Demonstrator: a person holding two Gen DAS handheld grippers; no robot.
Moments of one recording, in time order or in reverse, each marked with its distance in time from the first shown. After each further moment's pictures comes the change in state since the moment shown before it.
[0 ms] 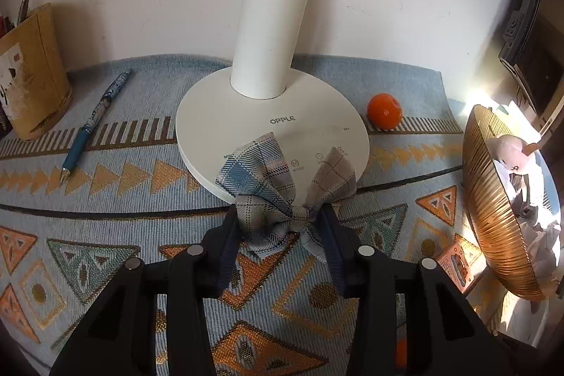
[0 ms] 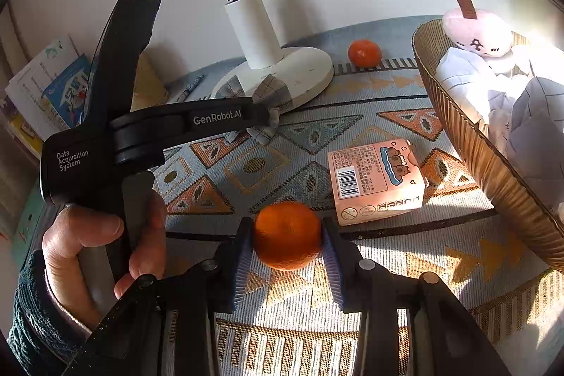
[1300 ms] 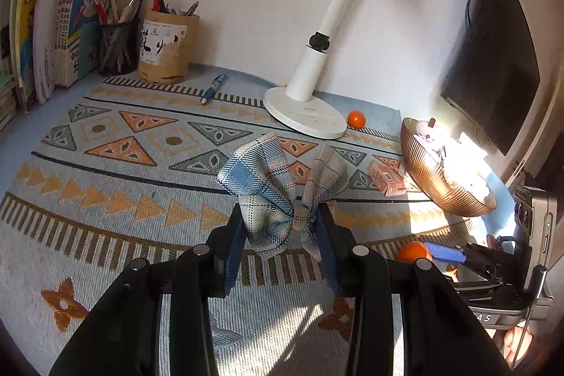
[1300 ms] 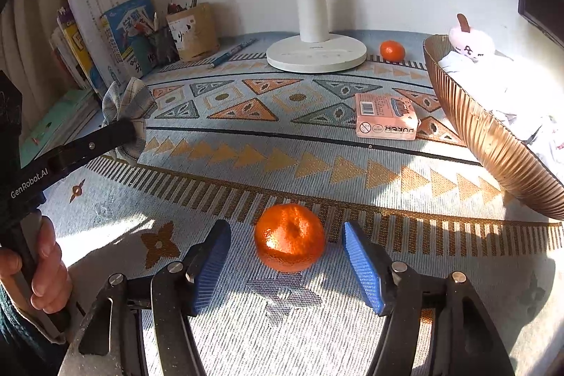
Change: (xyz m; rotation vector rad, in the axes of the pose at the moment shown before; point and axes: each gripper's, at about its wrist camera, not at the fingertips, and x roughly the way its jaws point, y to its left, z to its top) left arm -0.169 0.053 -0.145 -0.111 -0.274 -0.037; right arm -0.050 0.021 -0.070 -0.246 0.031 0.012
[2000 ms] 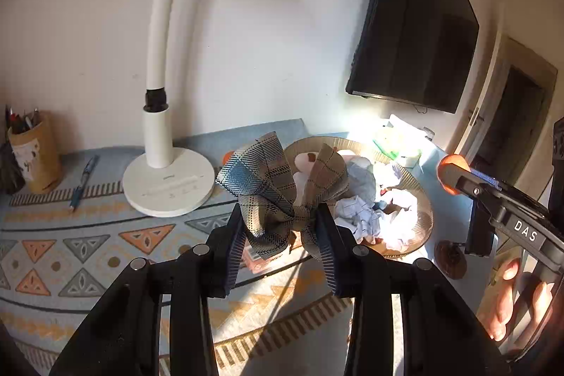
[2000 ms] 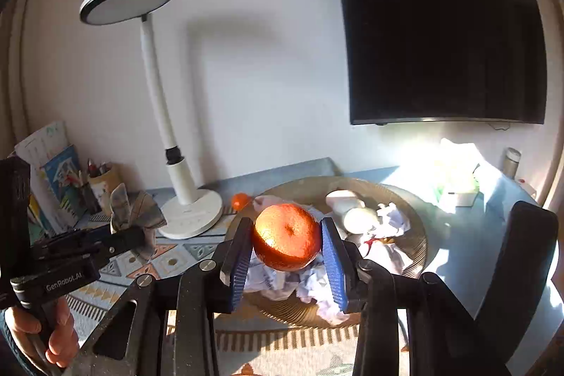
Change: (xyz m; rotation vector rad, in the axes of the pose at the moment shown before) left arm 0.049 -0.186 0.093 0.297 0.031 -0.207; right arm -0.171 -0.127 0.061 0.252 -0.436 -0.361
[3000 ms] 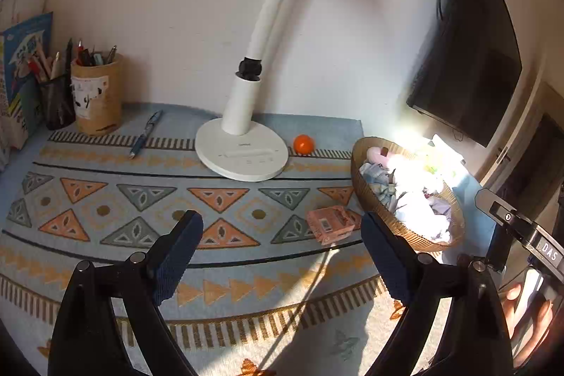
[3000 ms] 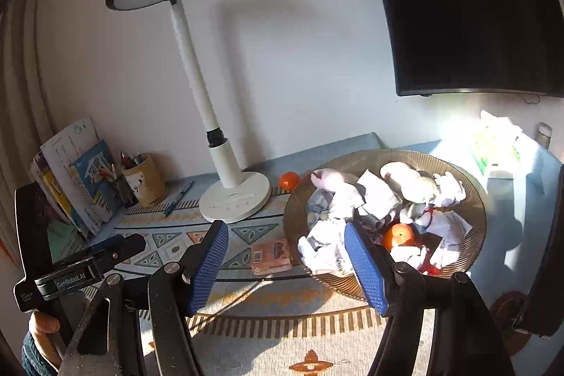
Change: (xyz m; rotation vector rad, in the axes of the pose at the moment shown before) left arm -0.053 0.095 -0.058 -0.242 0.006 0.148; right arm 0.005 0.066 -0.034 -0.009 0.089 0.215
